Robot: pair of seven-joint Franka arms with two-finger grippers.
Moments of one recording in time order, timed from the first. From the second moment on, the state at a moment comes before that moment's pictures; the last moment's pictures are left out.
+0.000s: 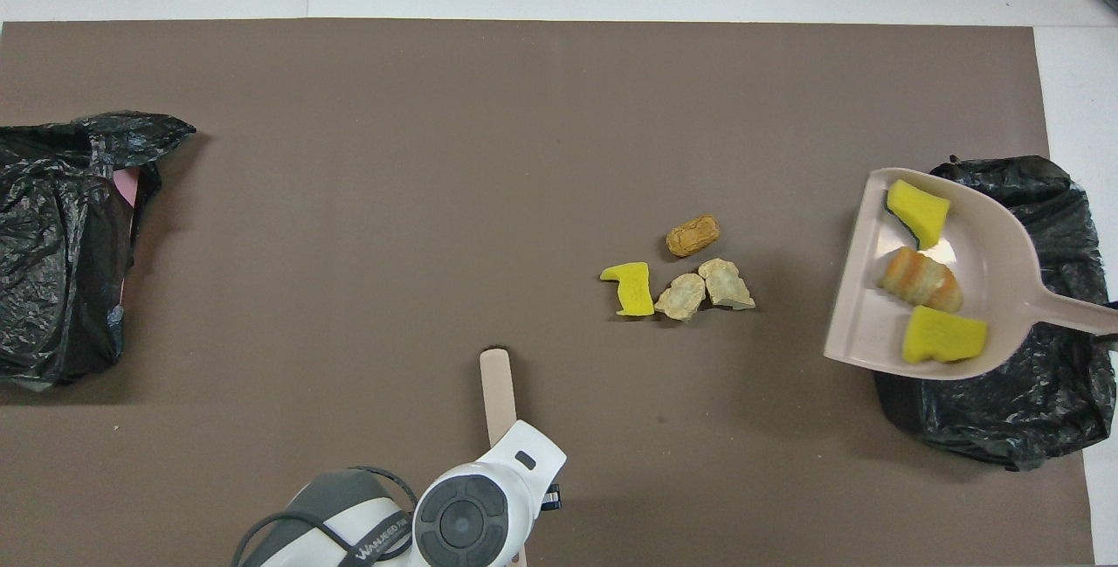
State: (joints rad) left arm -0.87 -0.15 -0.08 -2.50 -0.24 2.27 -0.86; right arm -0.32 -0.14 -0.04 -1.88 -0.20 1.65 -1.56
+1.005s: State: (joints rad) left arm -0.42 -0.07 -0.04 -2.21 -0.15 2.20 -0.56; right arm -0.20 -0.18 -0.01 -2.04 -0.75 1.86 -1.68
